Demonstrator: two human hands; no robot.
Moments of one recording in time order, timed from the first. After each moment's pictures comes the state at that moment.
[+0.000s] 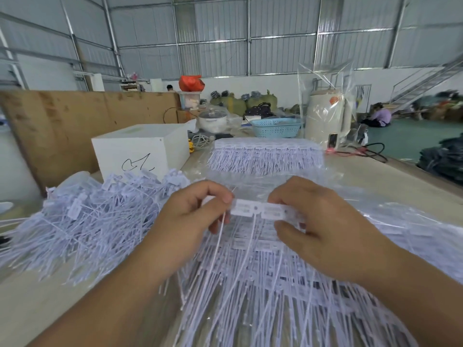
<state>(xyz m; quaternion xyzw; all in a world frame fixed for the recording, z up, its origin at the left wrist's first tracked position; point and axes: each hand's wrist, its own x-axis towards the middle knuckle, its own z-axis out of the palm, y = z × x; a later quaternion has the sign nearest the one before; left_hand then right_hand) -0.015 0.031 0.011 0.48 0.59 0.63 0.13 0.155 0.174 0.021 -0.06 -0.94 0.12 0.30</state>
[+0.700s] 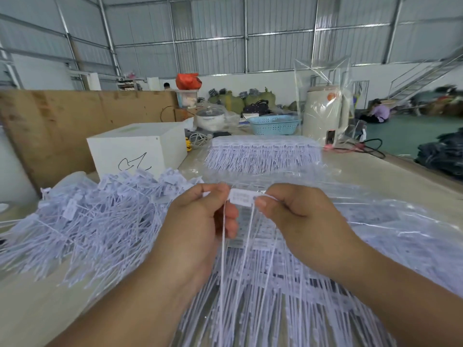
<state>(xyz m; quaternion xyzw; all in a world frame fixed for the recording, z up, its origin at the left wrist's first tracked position) 0.025 0.048 0.018 0.25 0.50 0.79 0.24 0.135 0.162 0.016 -0.12 -0.88 0.30 0.34</state>
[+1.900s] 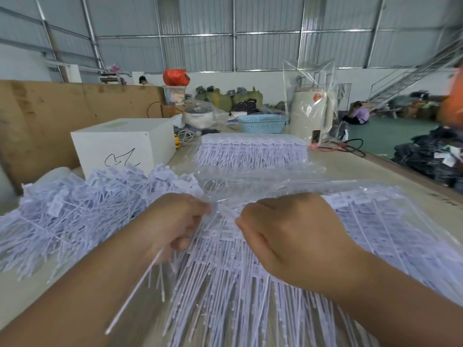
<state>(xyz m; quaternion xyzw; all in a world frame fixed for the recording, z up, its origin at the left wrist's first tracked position) -0.023 0.041 0.015 0.26 0.72 0.58 0.29 0.154 0.133 0.023 -0.02 -0.94 -0.09 0.33</state>
